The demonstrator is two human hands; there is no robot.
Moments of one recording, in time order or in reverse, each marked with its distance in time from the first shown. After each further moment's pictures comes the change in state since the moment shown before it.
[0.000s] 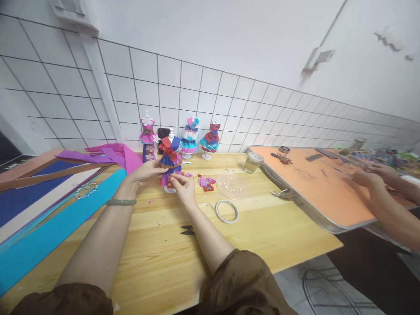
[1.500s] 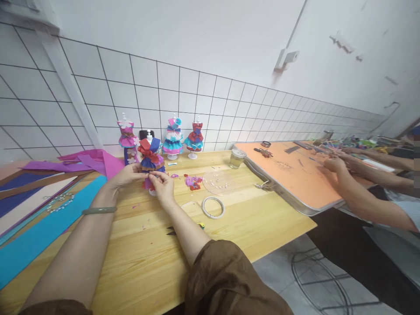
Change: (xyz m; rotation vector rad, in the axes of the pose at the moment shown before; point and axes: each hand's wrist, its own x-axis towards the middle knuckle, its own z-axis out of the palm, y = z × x) left_hand 0.012 -0.015 -0.016 0.170 0.017 0.027; right_hand 0.014 0.004 0.016 -0.018 0.080 -0.108
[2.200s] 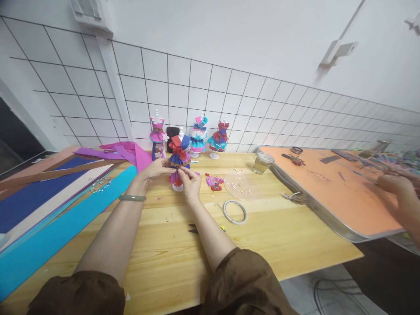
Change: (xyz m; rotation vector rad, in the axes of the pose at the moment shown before) left_hand -0.003 -0.001 0.004 -0.115 -0.069 0.045; right_hand -0.001 0.006 -0.004 -0.016 0.095 -0.014
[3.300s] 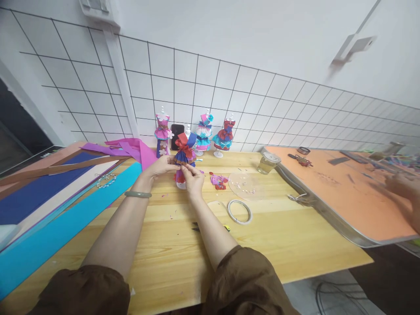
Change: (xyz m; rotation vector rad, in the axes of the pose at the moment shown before) left_hand 0.000 0.003 0.005 -0.006 0.012 0.032; right_hand 0.004 0.003 0.010 0.010 0.076 0.014
